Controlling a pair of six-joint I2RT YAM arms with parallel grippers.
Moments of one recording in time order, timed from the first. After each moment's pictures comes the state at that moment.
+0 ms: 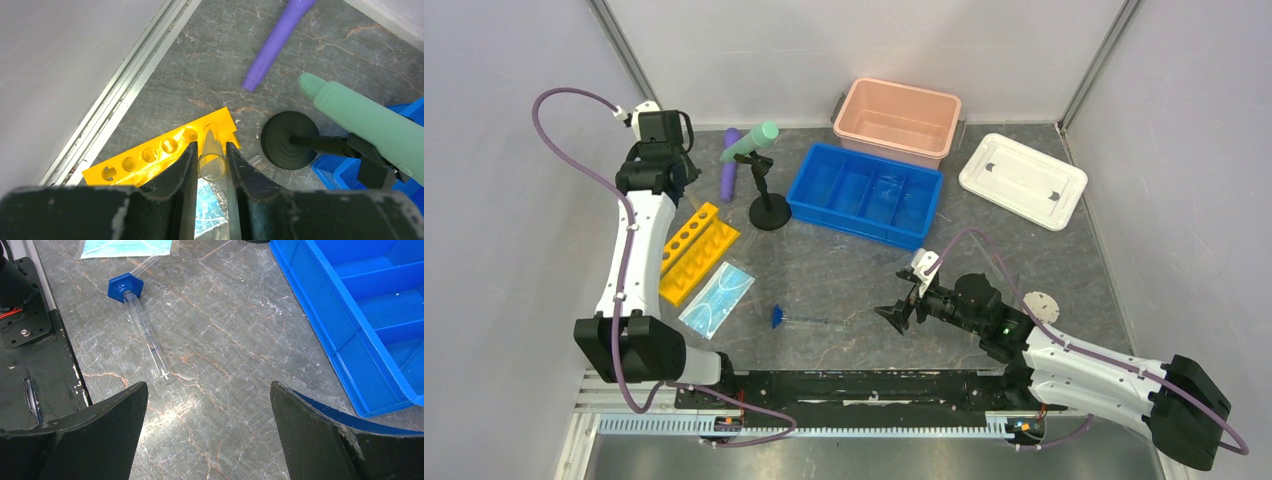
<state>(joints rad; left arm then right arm) 0.06 1.40 1.50 -0.78 -0.41 -0.37 0.93 0.84 0.31 0.31 -0.11 0.00</state>
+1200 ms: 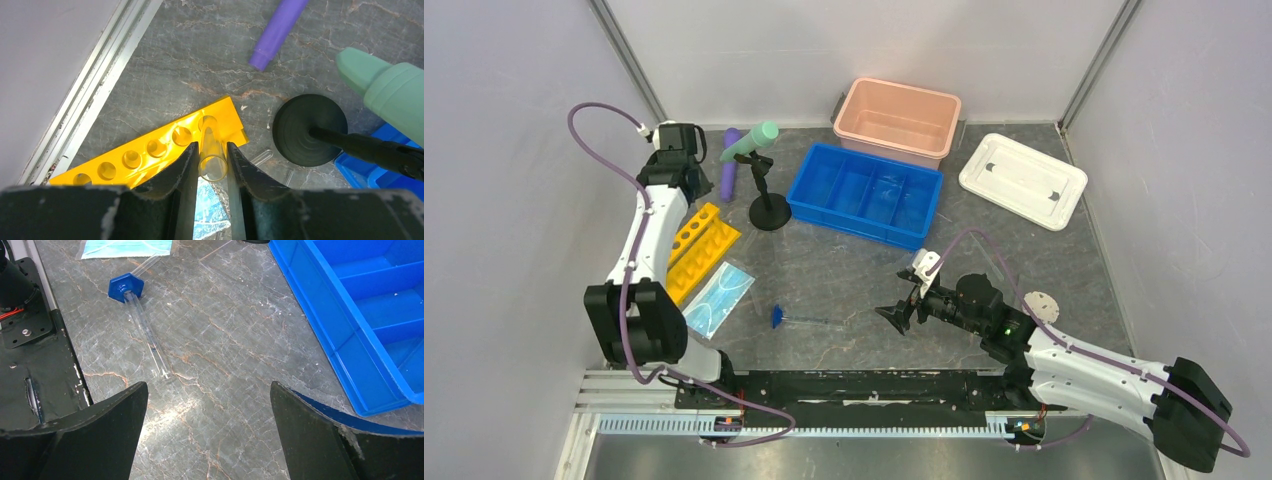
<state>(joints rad) 0.06 1.50 1.37 -0.69 -0.36 -0.37 0.93 0.82 0.31 0.30 -0.11 0.00</state>
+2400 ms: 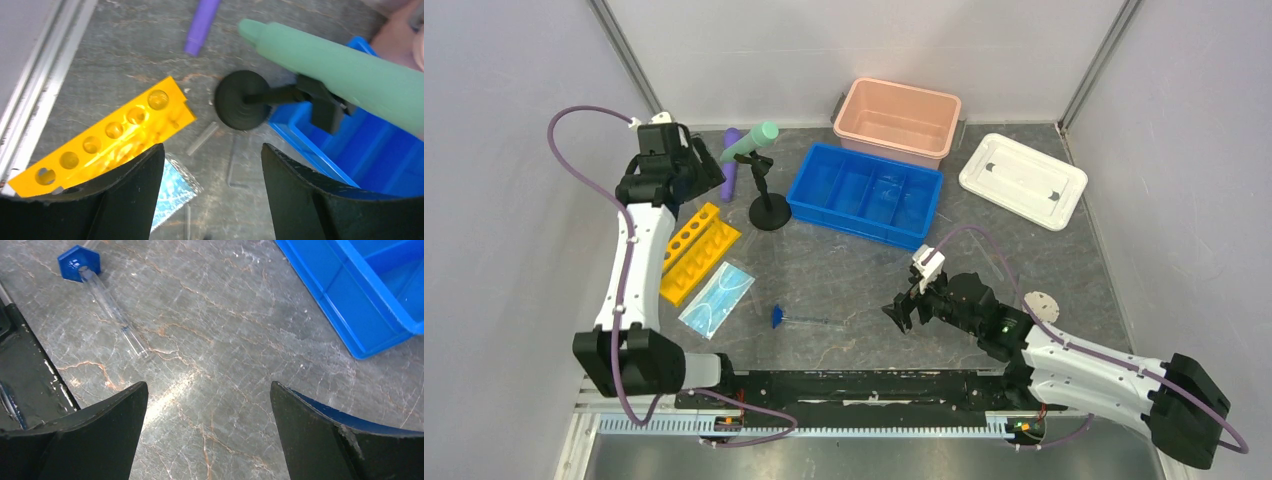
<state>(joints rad) 0.07 1.36 1.40 -0.75 -0.14 -0.38 0.93 0.84 0.32 0.17 0.02 0.10</state>
